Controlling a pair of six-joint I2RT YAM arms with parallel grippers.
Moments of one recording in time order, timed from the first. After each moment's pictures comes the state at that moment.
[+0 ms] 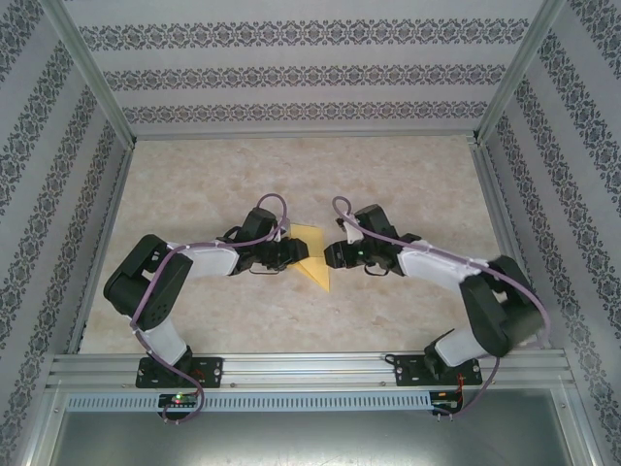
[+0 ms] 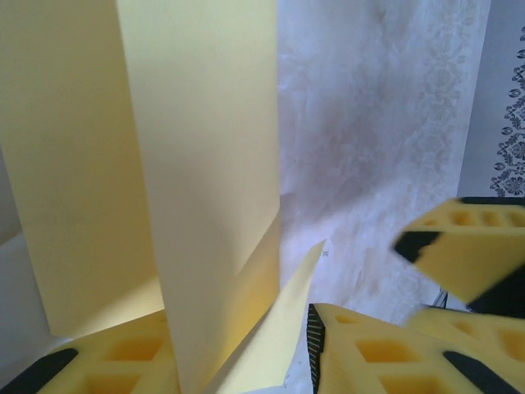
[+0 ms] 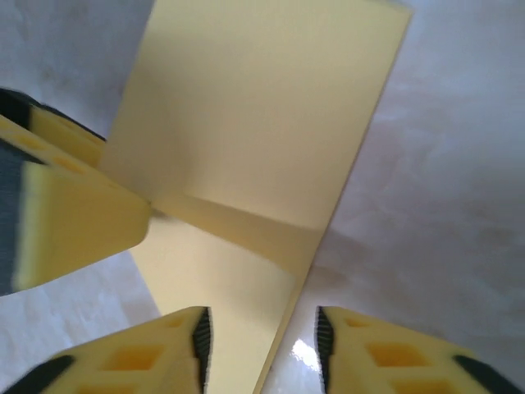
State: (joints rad) left arm -0.53 1.71 0.77 0.14 0.52 -0.92; right arm 0.53 1.44 0.72 -0.16 -0.34 0.32
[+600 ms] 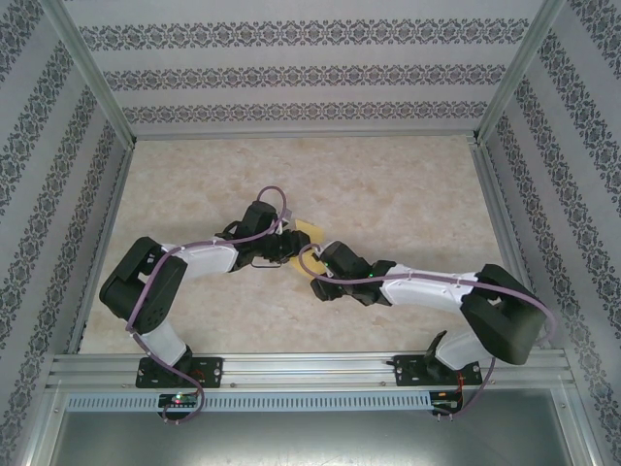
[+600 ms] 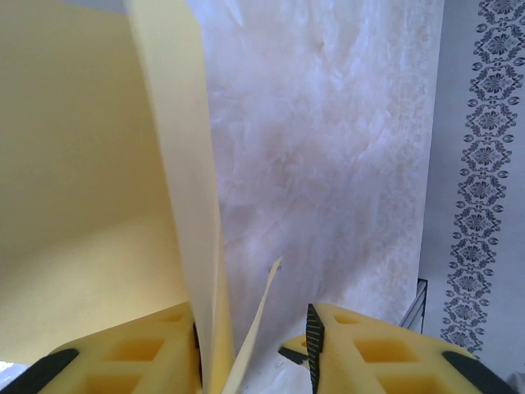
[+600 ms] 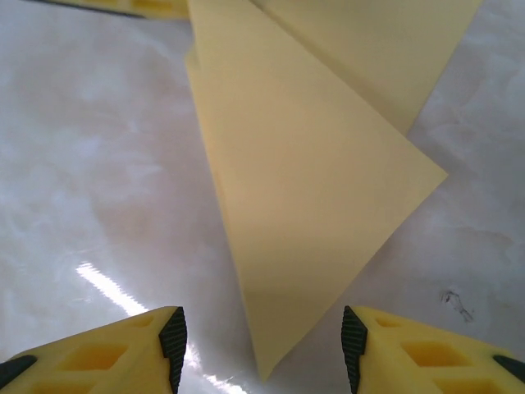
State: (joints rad) left arm -0.53 1.68 0.82 0.13 0.52 -0.93; right arm 0.90 1.46 0.68 -0.20 0.07 0.31
